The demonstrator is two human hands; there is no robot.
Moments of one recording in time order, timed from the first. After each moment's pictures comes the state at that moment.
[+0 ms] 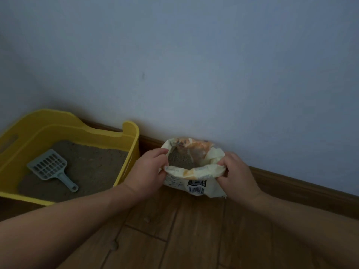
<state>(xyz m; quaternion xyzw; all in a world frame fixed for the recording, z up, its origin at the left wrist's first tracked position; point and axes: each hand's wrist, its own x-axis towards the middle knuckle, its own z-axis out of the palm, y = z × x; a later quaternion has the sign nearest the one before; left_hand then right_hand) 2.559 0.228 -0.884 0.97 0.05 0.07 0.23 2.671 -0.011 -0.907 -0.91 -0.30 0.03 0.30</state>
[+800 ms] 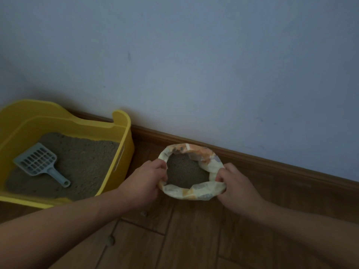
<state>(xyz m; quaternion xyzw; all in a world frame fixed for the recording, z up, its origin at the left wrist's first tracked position) 2.554 0.229 -0.918 0.98 -0.02 -0.12 0.17 2.654 -0.035 -0.952 -0.91 -0.32 0.15 0.21</state>
